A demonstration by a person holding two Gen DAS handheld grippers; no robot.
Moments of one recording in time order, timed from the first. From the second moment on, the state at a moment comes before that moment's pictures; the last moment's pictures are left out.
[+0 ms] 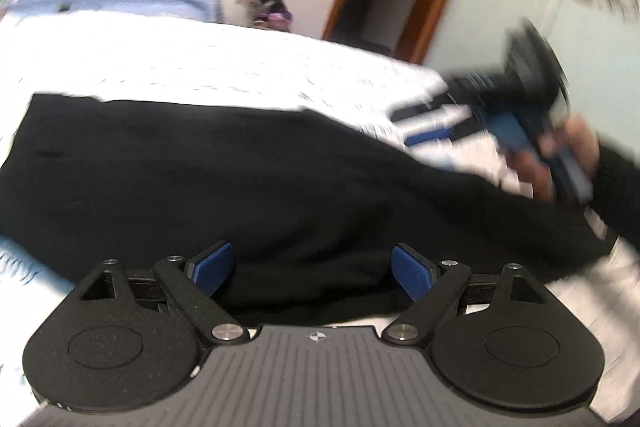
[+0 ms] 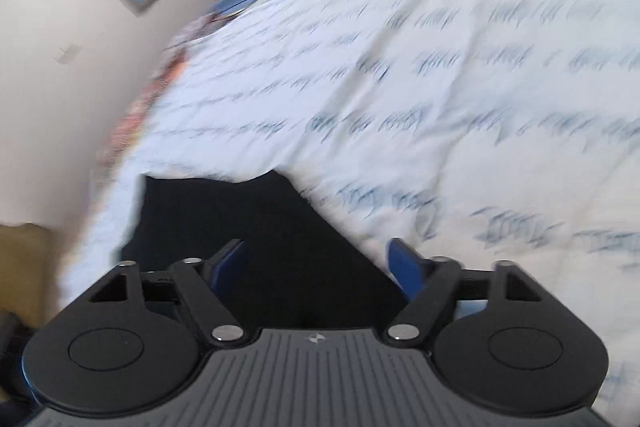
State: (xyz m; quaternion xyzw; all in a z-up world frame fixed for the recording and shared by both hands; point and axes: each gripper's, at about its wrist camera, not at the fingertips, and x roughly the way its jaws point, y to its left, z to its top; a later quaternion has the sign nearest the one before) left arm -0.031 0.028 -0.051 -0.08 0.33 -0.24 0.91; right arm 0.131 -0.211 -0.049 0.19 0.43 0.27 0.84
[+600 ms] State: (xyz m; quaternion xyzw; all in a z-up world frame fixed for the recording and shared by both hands) left arm 0.006 0.060 -0.055 -0.13 0.35 -0.18 0.91; right arm 0.023 -0.173 -0.068 0.38 0.38 0.37 0.76
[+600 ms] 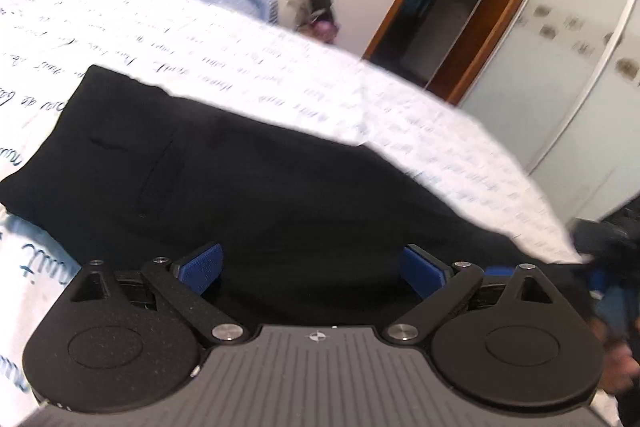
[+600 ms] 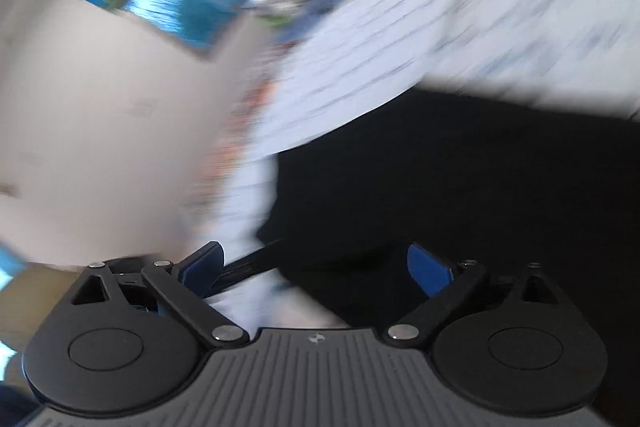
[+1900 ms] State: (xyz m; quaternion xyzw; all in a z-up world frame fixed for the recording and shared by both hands) left arm -0.066 -0.159 0.001 0.06 0.26 -0.39 0.88; right arm -0.210 -0.505 -0.135 0.62 0.09 -0.13 0.77
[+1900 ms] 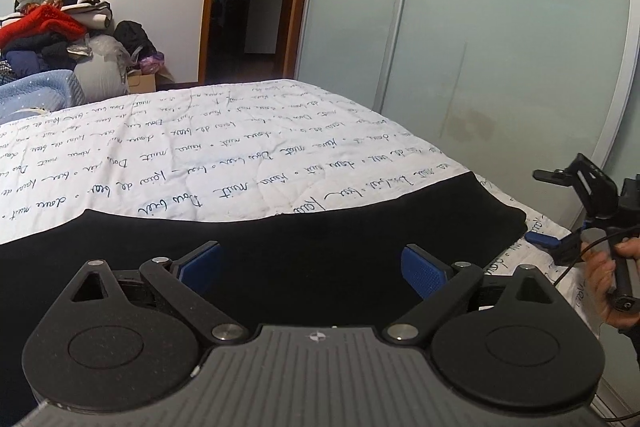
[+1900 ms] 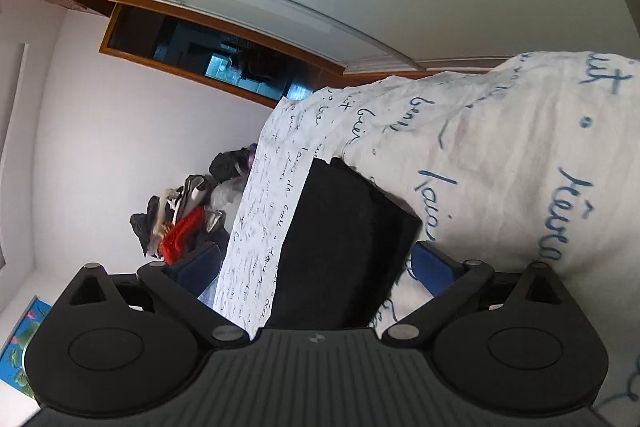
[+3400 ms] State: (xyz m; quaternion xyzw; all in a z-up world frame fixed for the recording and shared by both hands) left arm -0.064 -0.157 -0.030 0.05 0.31 -0.37 0.87; right arm -0.234 -0.506 -0.133 0.63 0.16 -0.15 0.74
